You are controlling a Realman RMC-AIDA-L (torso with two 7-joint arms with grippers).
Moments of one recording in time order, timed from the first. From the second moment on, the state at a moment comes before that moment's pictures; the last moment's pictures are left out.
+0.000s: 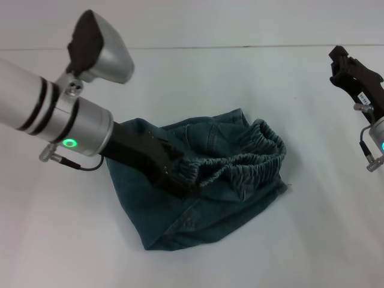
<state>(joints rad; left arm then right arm) -0.70 -2.16 1.08 1.02 2.35 1.54 -1.93 0.59 2.09 0.37 0.08 -1.85 -1.13 0.67</state>
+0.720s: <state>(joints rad) -0.67 -2.17 1.15 1.02 2.27 1.38 -1.89 0.58 2.09 0.36 0.08 -1.85 -1.09 0.67</state>
